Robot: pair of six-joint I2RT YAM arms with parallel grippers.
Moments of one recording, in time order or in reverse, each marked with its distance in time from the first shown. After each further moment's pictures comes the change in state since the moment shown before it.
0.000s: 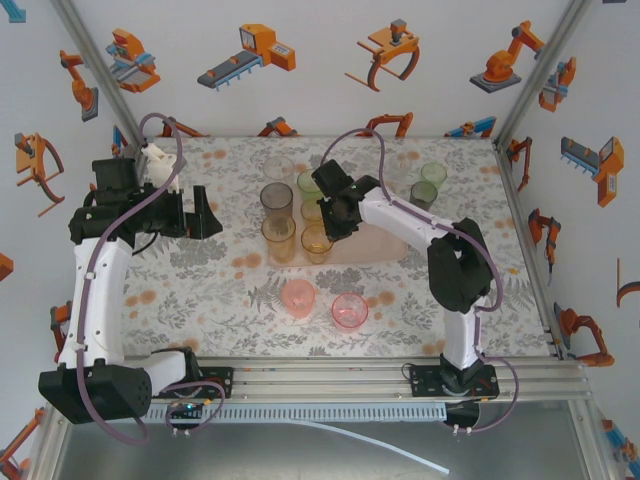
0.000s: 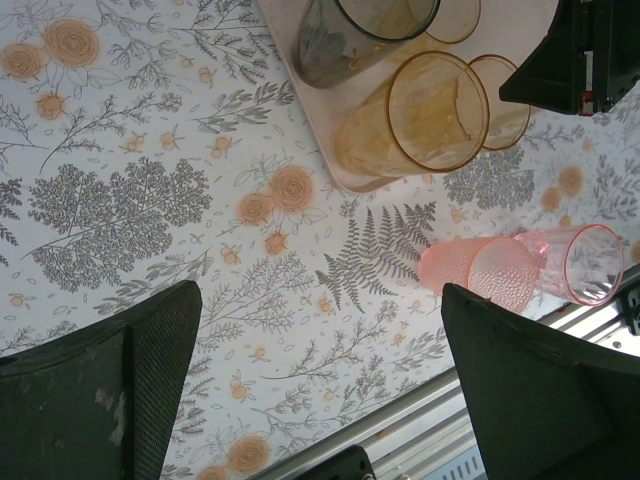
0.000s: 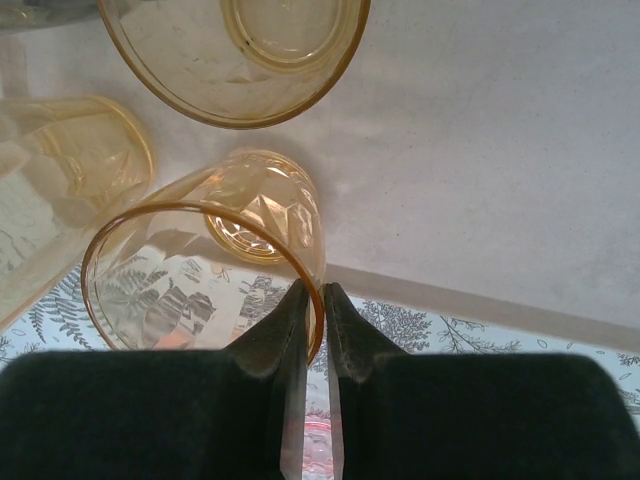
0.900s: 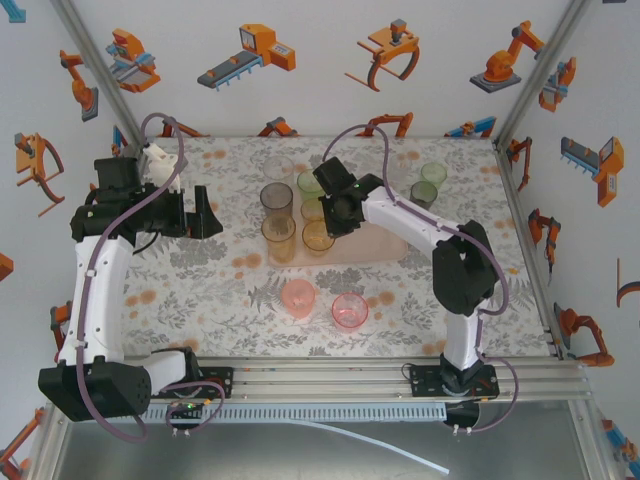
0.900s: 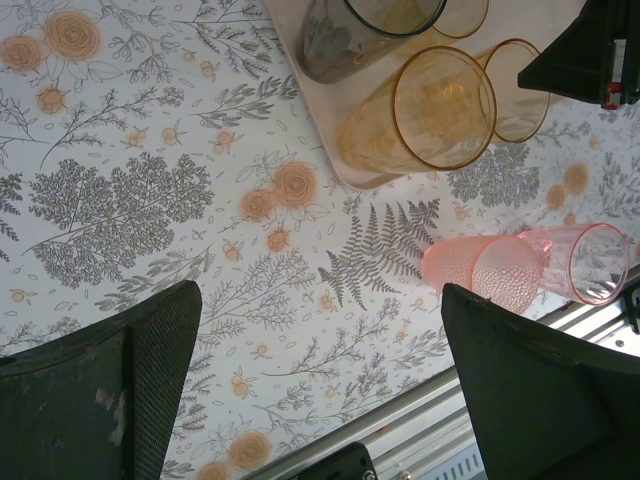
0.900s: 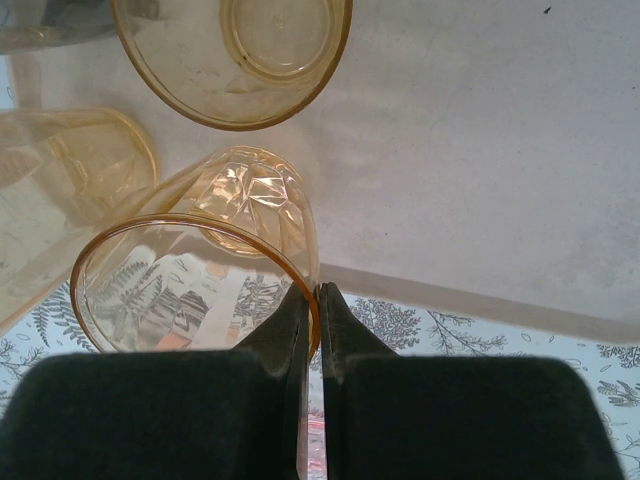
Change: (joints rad) left arm -0.007 0.012 0.005 -0.006 -0.014 0.000; right arm 0.000 -0.029 0.000 0.001 0.030 0.000
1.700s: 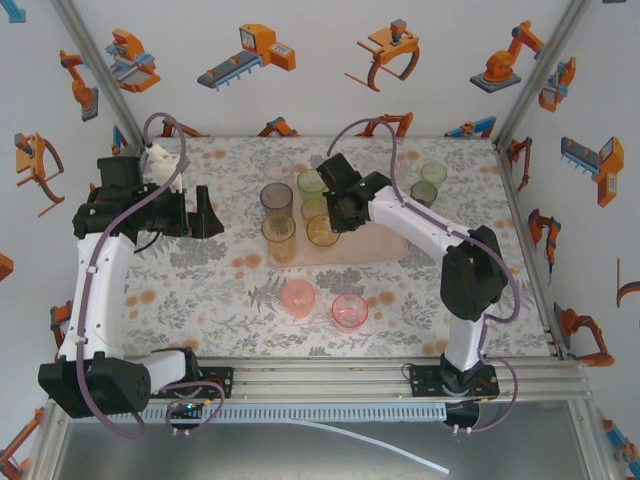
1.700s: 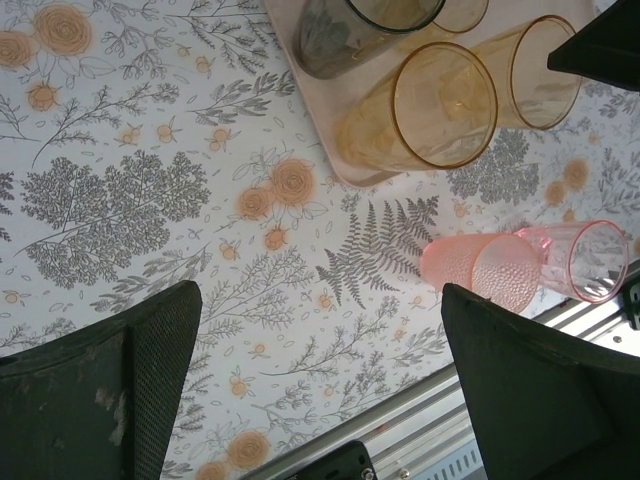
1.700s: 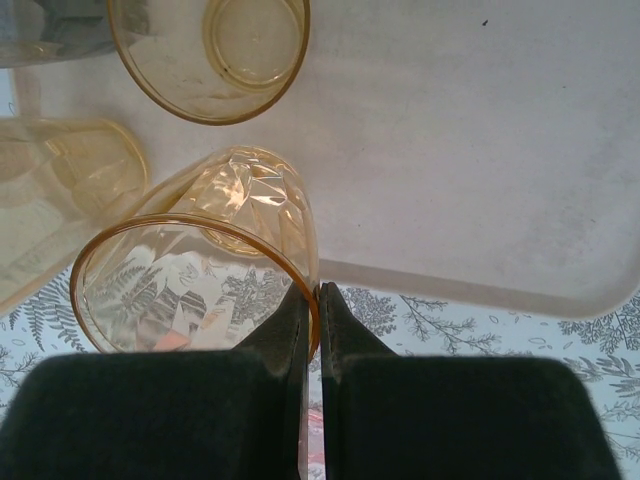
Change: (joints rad) left arm -0.006 0.014 0.000 -0.001 0.000 0.000; right arm 0.000 -0.053 -0.001 -0.021 0.057 -0.001
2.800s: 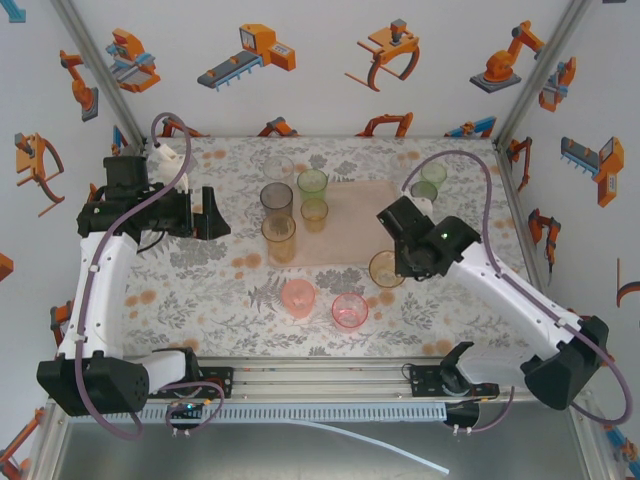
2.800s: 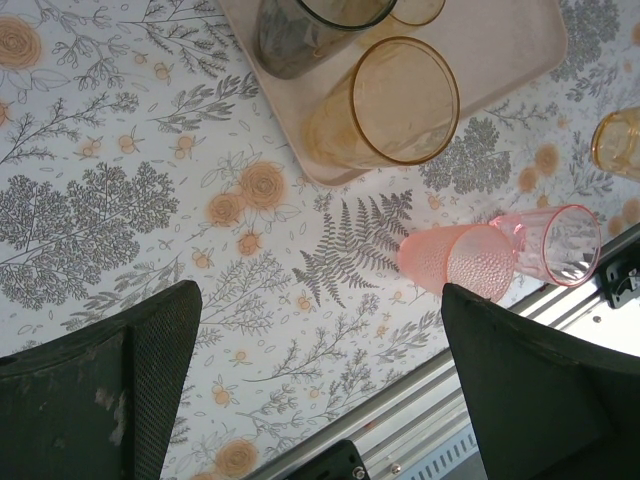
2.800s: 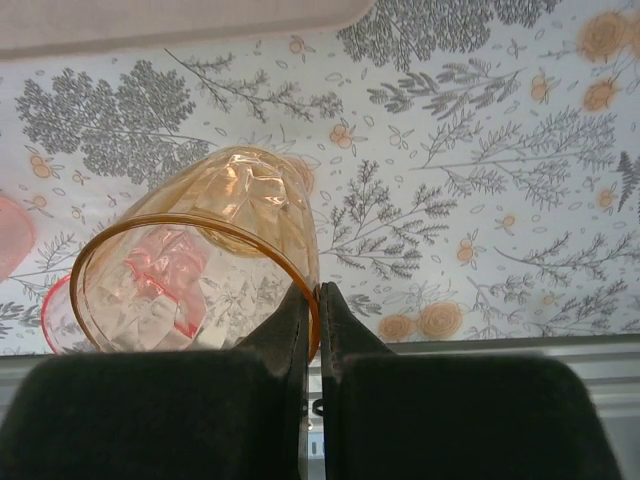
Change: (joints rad) left arm -0.034 0.006 -0.002 0.000 0.047 0.000; right arm 0.020 -0.637 -0.390 -0.352 0.214 0.187
